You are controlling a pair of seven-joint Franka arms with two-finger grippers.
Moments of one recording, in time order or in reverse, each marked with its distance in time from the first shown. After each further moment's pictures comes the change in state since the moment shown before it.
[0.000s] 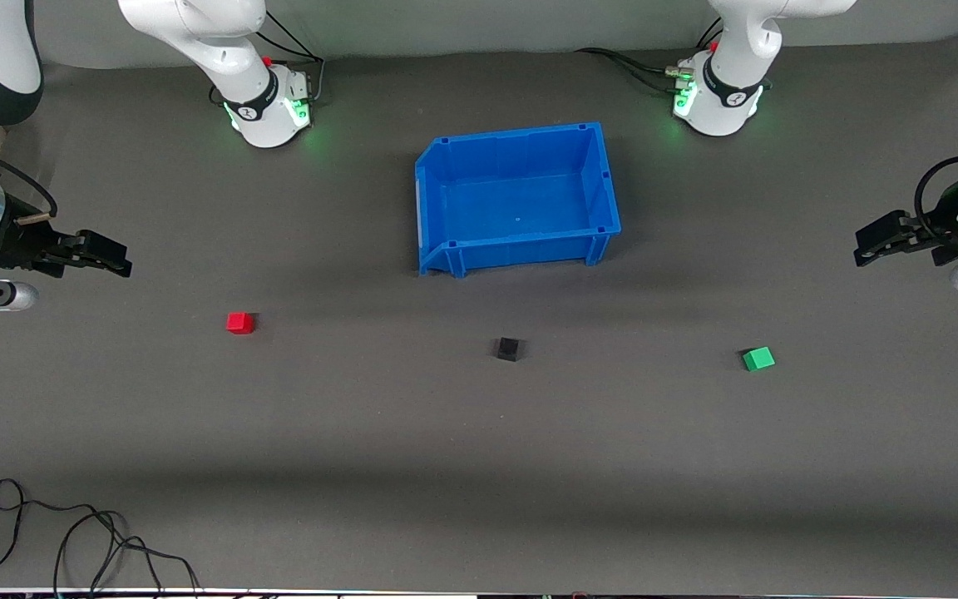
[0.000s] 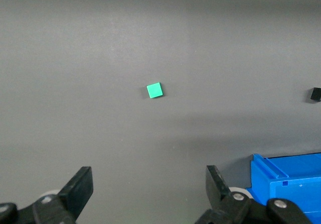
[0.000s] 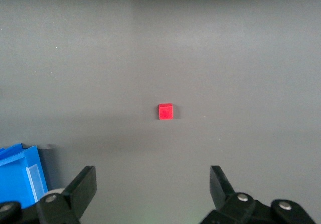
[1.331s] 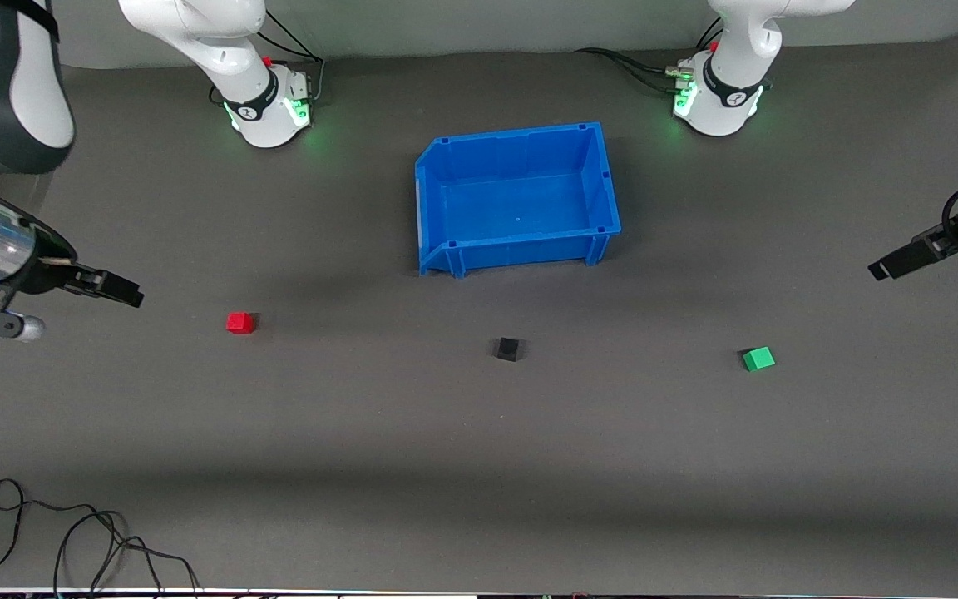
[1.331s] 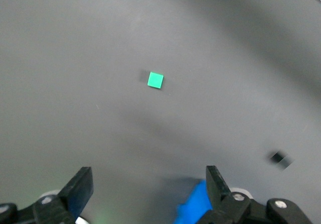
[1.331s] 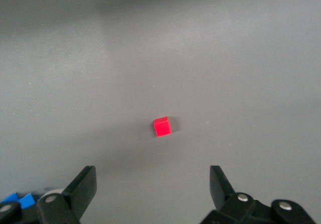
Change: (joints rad) left arm 0.051 0.015 0.015 0.000 -0.114 -0.020 -0.603; right arm -0.030 0.004 -0.010 -0.197 0.000 0.219 0.190
